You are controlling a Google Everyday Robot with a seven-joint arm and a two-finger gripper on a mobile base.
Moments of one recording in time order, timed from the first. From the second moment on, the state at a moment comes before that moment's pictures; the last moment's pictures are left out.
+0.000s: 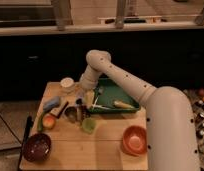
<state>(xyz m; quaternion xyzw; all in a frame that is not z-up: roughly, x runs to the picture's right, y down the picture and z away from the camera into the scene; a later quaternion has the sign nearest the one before) -0.103 0.053 0.802 -0.35 -0.35 -0.21 0.84</state>
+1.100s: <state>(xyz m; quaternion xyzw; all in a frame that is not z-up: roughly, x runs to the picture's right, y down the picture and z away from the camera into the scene) -0.113 0.057 0.800 -0.36 -0.34 -0.25 0.83</state>
